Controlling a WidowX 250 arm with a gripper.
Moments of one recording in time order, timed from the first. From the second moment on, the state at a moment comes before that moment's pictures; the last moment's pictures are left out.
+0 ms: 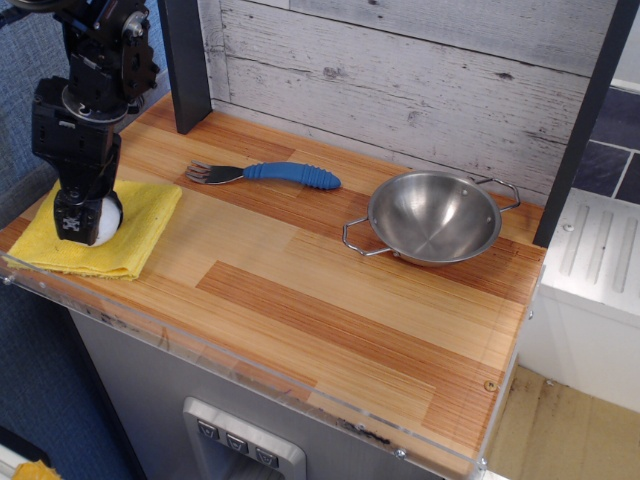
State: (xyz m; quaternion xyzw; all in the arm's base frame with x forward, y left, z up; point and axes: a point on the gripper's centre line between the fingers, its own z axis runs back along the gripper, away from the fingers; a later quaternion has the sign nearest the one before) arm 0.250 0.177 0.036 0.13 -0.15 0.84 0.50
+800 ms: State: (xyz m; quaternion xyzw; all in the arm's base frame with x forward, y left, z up) arm 0.292 0.145 0.130 0.06 -0.29 0.78 0.55
